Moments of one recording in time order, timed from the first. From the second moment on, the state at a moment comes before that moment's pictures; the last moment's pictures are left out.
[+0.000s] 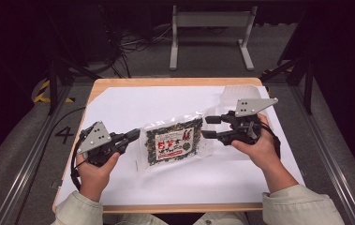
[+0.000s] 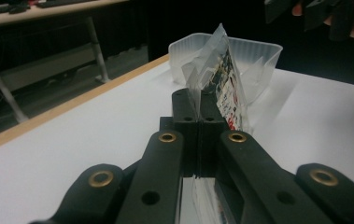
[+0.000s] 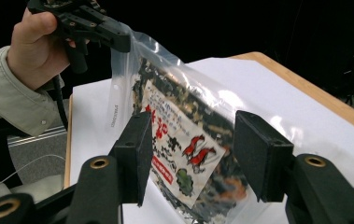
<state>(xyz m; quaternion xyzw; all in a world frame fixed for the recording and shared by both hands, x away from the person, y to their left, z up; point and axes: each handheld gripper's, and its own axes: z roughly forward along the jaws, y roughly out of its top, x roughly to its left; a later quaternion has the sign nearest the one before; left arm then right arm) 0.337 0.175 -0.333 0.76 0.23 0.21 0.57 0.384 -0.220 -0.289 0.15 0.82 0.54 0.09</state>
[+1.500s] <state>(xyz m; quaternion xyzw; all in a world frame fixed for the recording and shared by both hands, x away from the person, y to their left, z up) 0.341 0.140 -0.296 0.77 0.16 0.15 0.60 0.410 -0.145 -0.274 0.05 0.90 0.43 0.05</state>
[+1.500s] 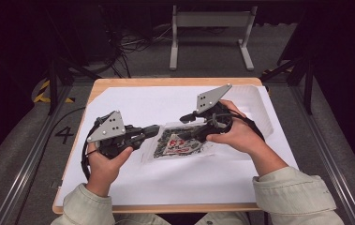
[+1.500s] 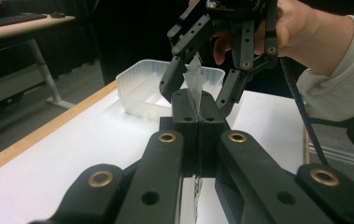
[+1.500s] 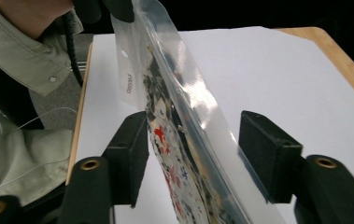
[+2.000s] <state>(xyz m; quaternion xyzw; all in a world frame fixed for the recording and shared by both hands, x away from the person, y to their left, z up) 0.342 0.139 -0.299 0.77 0.16 0.15 0.60 0.410 -0.133 -0.276 0.02 0.93 0.36 0.06</state>
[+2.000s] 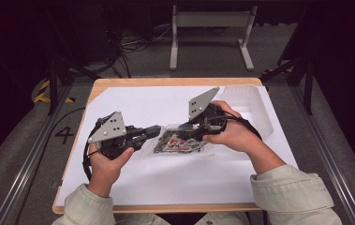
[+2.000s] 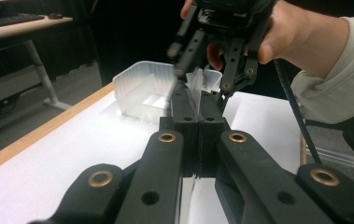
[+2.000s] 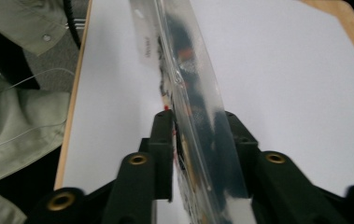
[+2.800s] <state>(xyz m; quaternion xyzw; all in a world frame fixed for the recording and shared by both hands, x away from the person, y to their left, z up) 0.342 0.162 -0.300 0.72 0.22 0.20 0.62 0.417 -0.162 -0.257 0.06 0.90 0.42 0.08</state>
